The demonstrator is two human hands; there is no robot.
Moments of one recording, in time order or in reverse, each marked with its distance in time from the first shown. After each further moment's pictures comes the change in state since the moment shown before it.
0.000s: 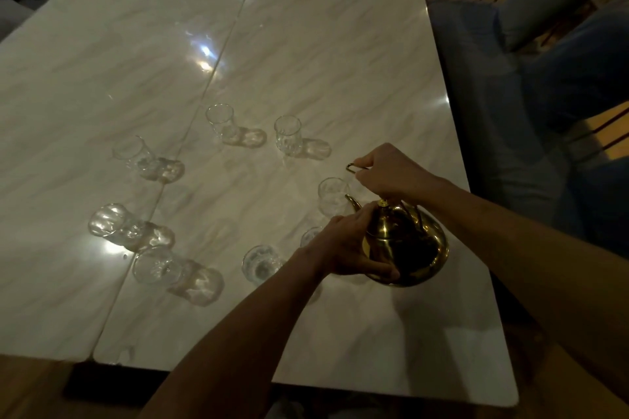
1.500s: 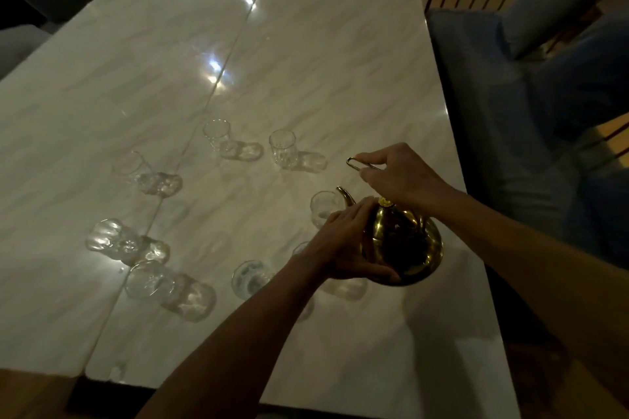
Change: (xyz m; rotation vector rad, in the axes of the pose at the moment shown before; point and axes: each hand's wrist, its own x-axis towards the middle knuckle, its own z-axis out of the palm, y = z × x) left_hand 0.024 0.017 -0.006 0.108 0.129 0.071; right_hand -0.003 0.027 -0.032 0.097 0.120 -0.157
